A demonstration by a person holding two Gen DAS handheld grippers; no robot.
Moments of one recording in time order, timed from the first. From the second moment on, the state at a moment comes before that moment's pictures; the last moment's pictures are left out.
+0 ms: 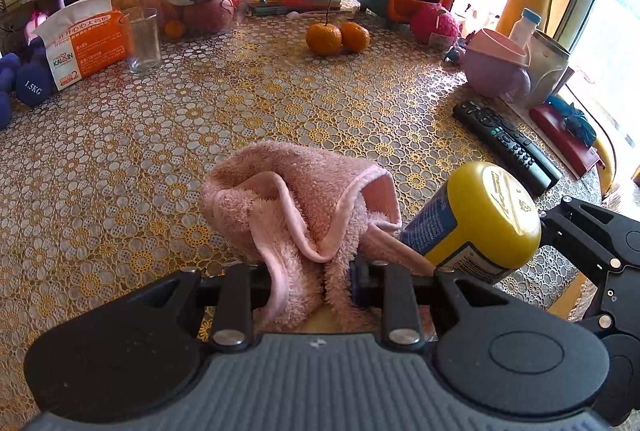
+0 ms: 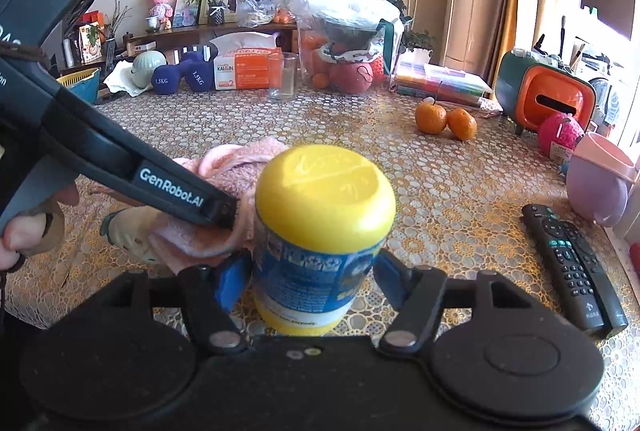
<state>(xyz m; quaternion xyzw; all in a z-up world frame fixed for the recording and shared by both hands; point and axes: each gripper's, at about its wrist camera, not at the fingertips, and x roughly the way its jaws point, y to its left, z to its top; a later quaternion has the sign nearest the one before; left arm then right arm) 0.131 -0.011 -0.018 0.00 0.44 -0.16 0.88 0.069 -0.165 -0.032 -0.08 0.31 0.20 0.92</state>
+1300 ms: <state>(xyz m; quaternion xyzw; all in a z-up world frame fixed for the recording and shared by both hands) 0.123 -0.023 0.016 -0.04 0.39 -0.10 0.92 0.045 -0.147 -0.014 -0.10 0.27 0.17 0.94</state>
